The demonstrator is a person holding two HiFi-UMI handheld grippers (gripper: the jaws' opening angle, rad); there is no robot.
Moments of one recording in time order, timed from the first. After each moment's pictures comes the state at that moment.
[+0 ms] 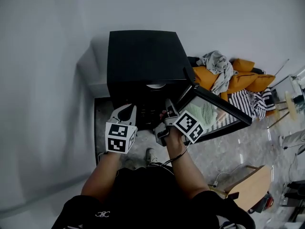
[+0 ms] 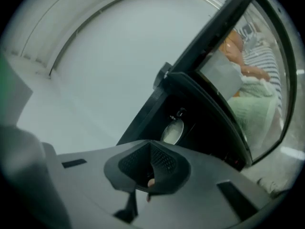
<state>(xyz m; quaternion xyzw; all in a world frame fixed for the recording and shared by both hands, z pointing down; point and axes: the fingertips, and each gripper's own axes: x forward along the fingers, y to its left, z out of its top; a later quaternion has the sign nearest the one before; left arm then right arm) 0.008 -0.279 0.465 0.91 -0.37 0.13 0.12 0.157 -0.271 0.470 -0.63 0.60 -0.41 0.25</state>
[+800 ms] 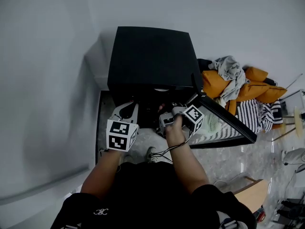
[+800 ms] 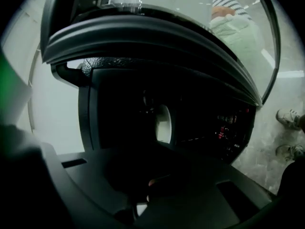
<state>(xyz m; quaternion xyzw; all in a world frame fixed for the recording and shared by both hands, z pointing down) 0.021 -0.305 0.476 0.89 -0.42 0.14 0.14 0.185 -0.339 0.537 -0.50 0.49 -0.60 0.39</state>
